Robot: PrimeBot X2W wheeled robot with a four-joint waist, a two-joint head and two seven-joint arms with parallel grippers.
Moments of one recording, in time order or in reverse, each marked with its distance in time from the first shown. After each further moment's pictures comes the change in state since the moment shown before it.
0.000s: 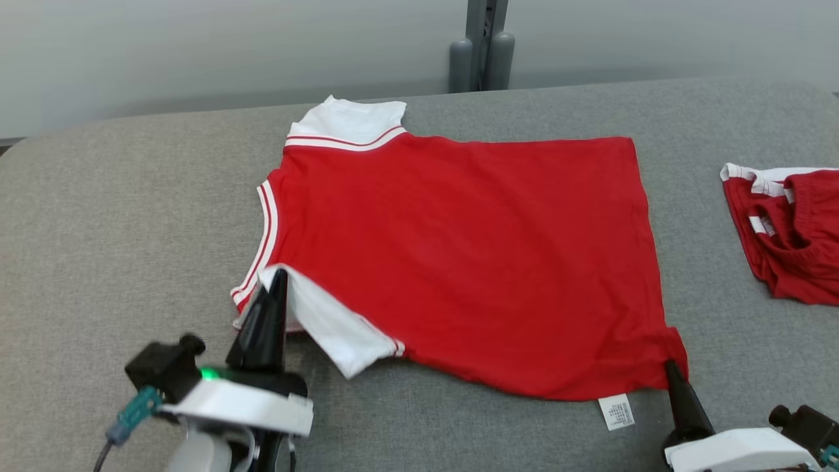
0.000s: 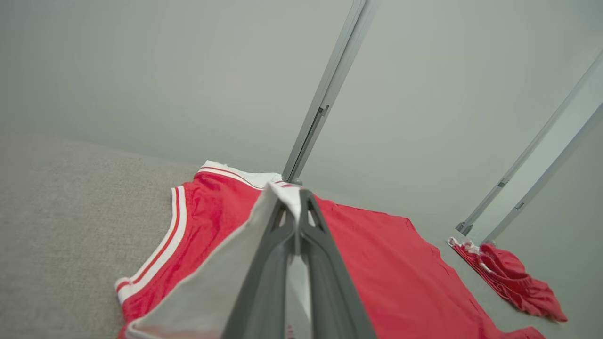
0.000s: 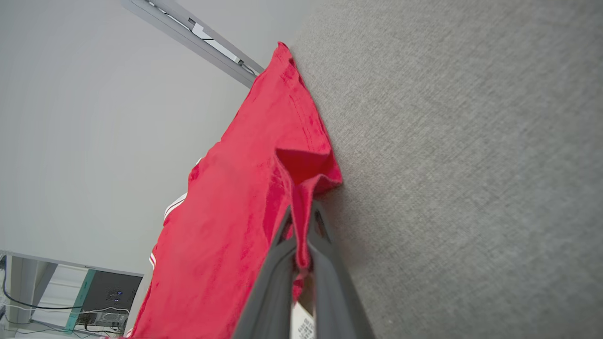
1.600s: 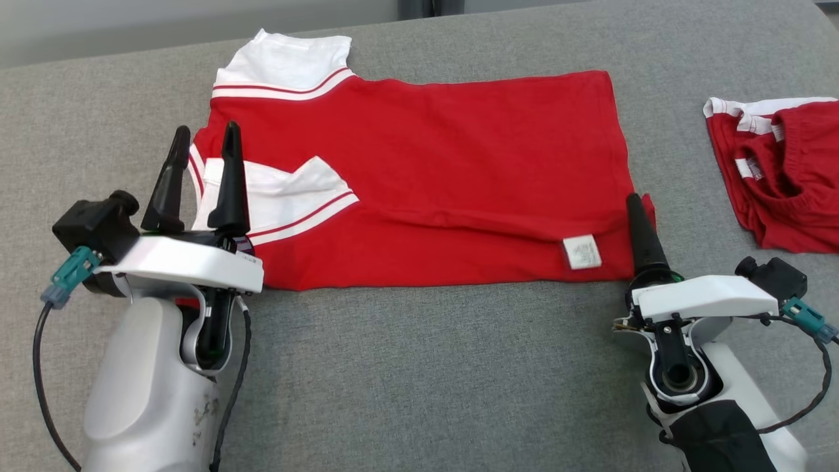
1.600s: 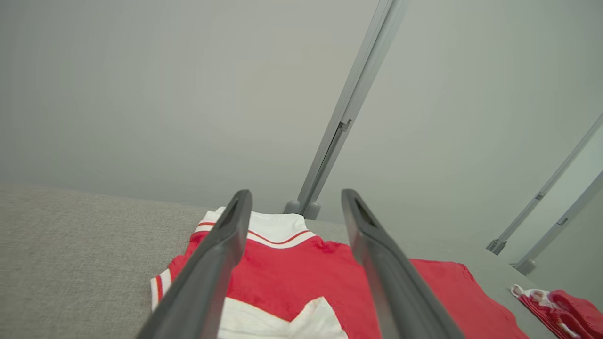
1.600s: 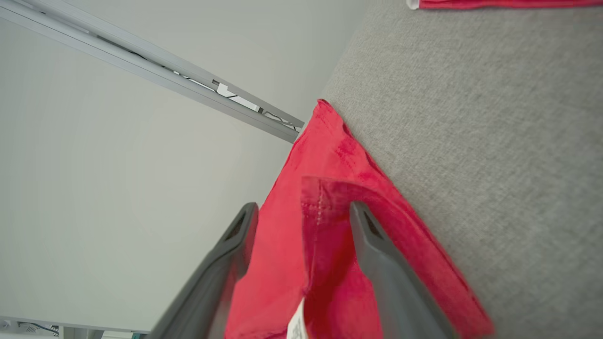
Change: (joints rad) left arm -0.418 0.012 0.126 0.262 0.054 -0.017 -0.003; right arm -0.454 0.001 0.163 0.205 0.262 -0.001 -0.100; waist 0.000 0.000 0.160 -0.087
